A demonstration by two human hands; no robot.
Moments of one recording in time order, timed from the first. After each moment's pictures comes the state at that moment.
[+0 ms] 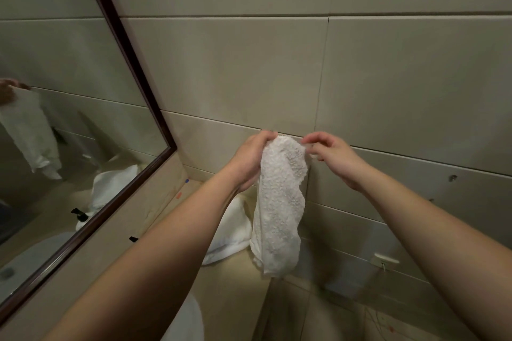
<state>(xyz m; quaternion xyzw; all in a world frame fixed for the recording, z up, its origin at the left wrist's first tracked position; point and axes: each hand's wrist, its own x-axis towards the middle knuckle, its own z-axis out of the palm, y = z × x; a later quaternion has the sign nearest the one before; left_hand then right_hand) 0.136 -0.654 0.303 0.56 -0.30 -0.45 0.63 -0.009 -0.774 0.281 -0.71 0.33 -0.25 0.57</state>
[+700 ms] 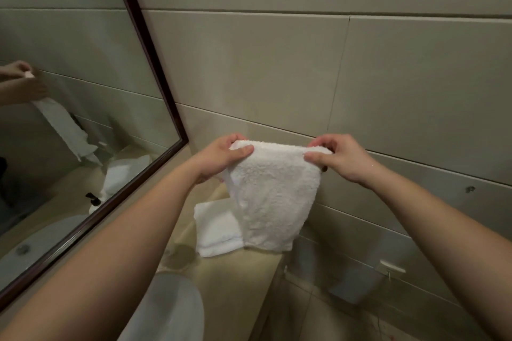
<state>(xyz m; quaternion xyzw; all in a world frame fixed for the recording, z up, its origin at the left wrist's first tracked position) 0.216 -0.605 0.295 0.71 -0.43 -0.34 0.45 -0.008 -0.772 0.288 -0.83 0.24 -0.17 0.48</state>
